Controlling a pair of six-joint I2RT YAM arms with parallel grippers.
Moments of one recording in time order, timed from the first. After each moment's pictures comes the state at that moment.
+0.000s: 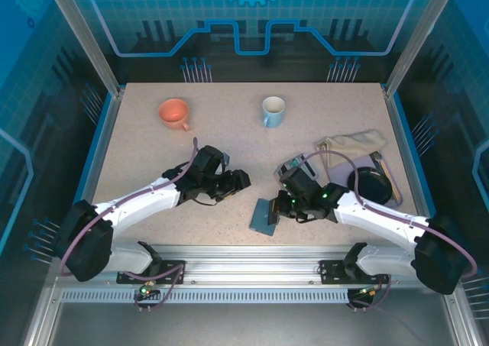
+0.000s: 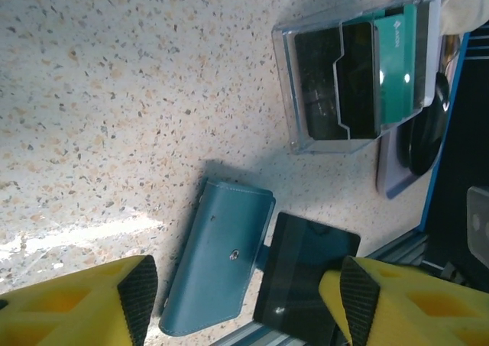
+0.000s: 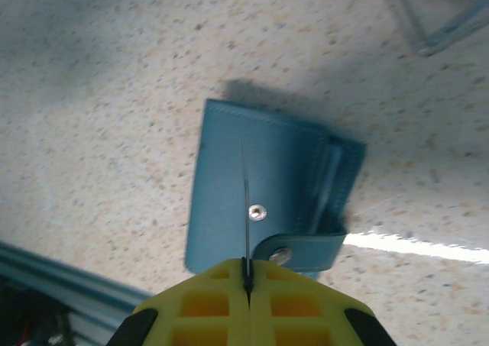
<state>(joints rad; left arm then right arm) -0.65 1.33 0.79 -0.31 0.32 -1.02 0.82 1.17 0.68 -0.54 -0.08 1.02</state>
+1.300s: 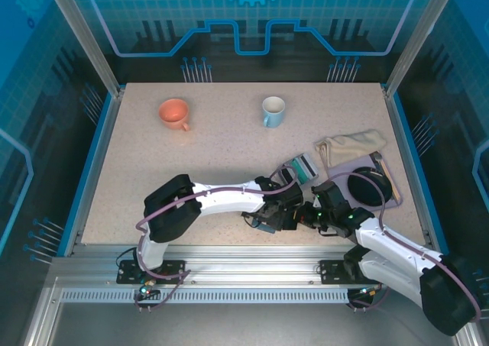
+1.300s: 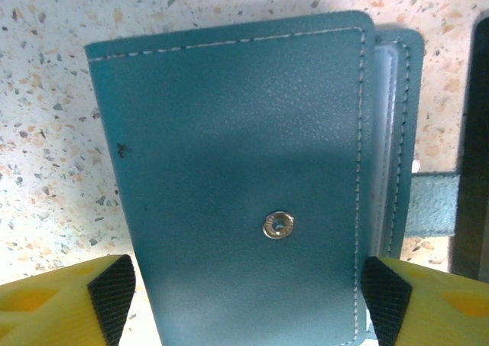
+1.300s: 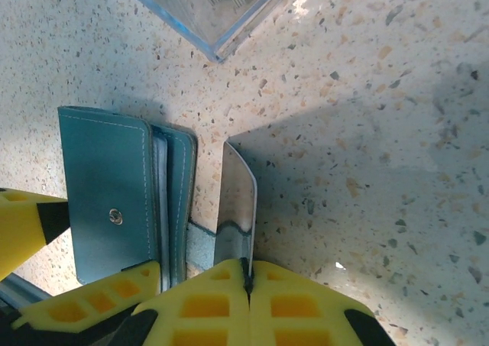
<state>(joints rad) -1.11 1.99 1.41 -0.91 -0.15 -0.81 0.52 0.91 0.28 -0.32 -0.26 0.88</state>
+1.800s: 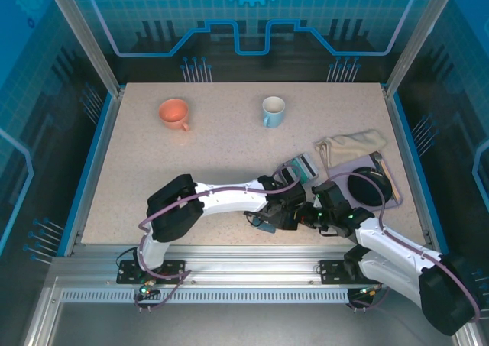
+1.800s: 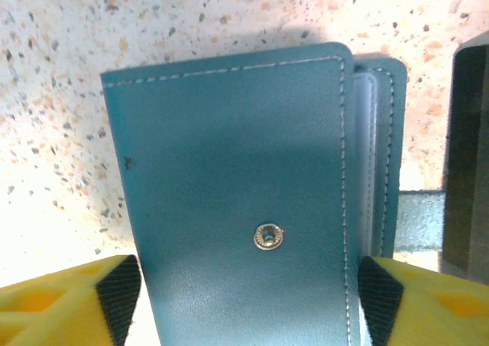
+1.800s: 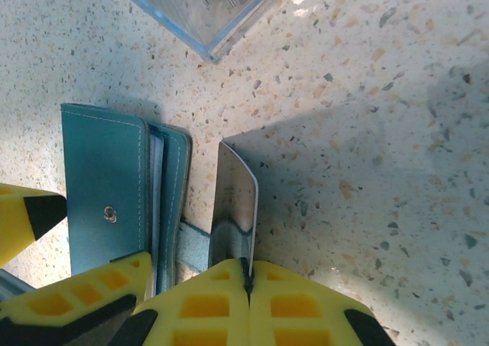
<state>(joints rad) -1.11 2.01 1.45 -0.94 -0.18 -0.81 0.51 0.91 0.28 -0.32 -0.27 0.85</state>
